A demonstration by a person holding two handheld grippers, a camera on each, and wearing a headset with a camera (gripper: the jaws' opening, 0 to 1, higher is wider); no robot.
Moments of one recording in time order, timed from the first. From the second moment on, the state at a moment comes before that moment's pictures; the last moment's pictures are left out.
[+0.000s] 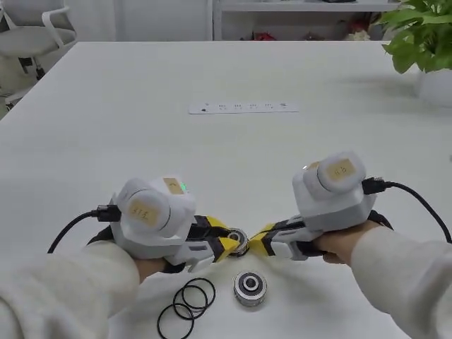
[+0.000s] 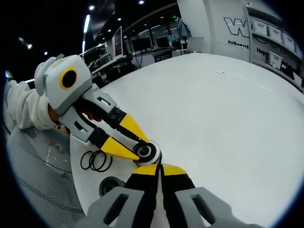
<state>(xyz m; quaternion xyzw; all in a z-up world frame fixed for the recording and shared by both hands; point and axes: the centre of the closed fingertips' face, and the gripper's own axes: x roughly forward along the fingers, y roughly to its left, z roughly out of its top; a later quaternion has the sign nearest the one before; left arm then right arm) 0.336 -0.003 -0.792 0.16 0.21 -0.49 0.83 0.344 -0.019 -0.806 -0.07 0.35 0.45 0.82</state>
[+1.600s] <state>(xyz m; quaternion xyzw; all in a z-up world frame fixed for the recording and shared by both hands) 0.337 -0.003 -0.793 0.16 0.21 -0.49 0.83 0.343 0.002 -0.775 0.02 0.33 0.47 0.82</state>
